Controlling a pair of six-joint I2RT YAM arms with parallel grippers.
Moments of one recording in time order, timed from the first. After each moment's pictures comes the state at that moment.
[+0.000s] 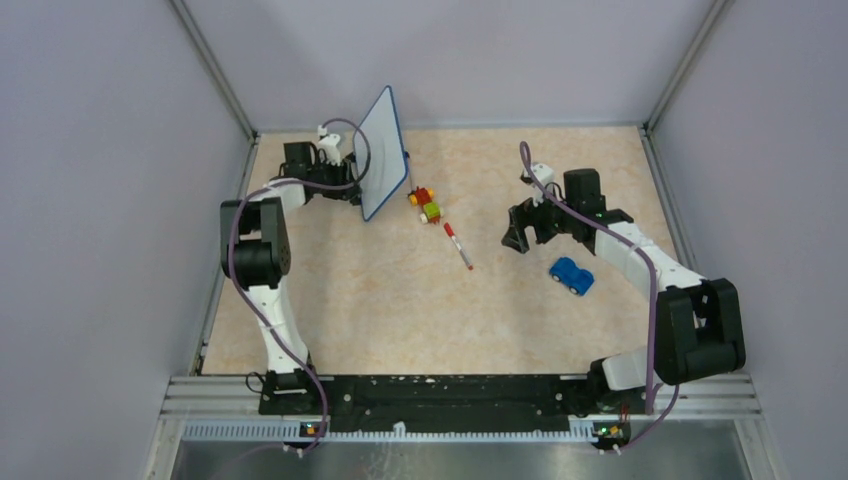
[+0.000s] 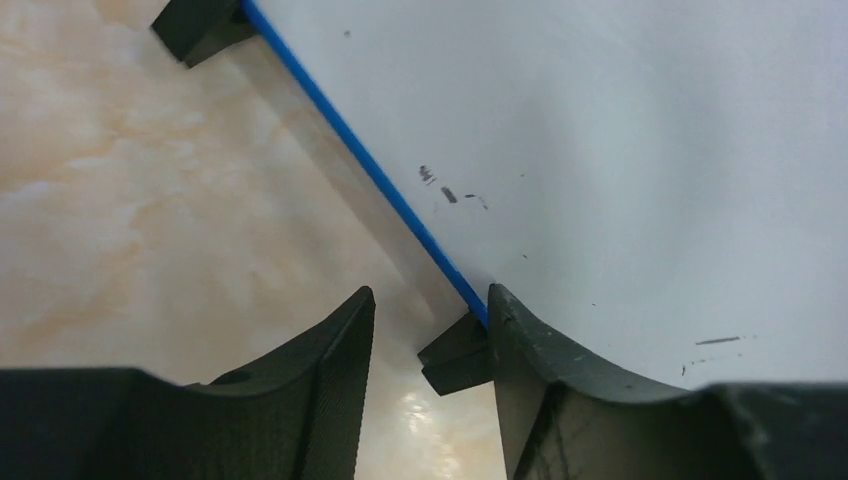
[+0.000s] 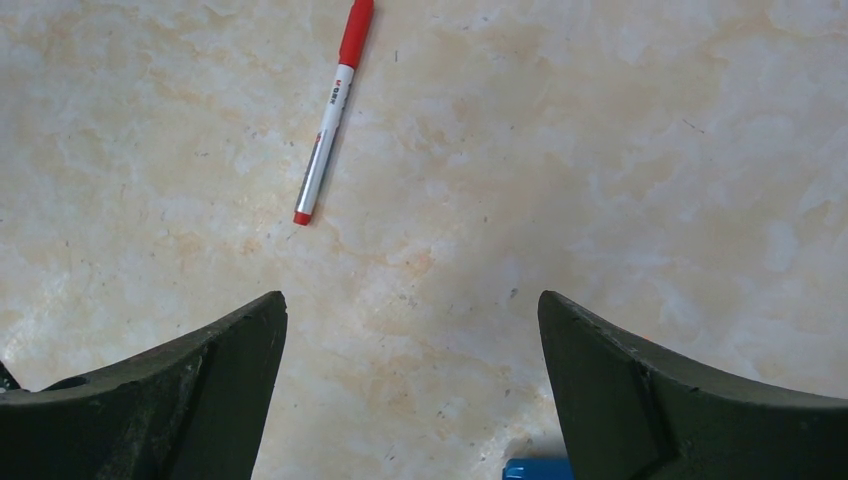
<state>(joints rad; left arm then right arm) 0.07 2.11 1.44 -0.06 0.58 0.15 0.22 1.41 0.92 -0.28 -0.52 -0.21</state>
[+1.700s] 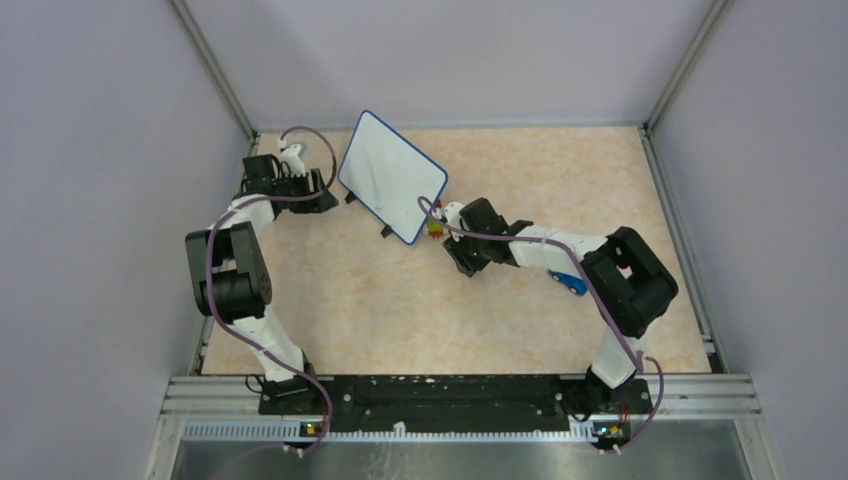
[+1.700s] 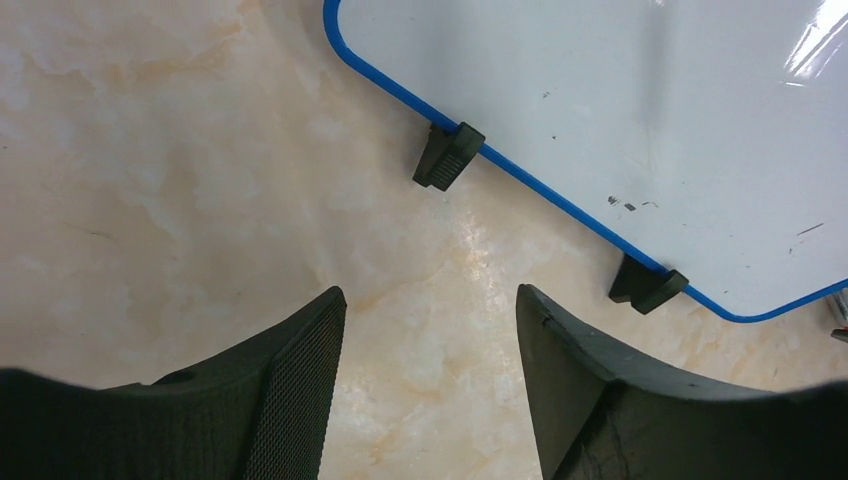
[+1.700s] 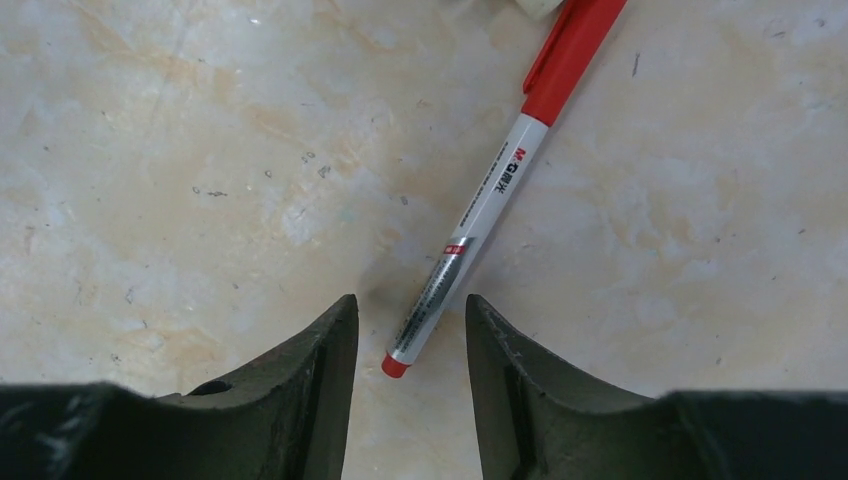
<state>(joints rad) 0.22 1.81 1.20 -0.16 0.64 0.06 0.71 1.76 1.05 -0.21 -0.07 -0.11</state>
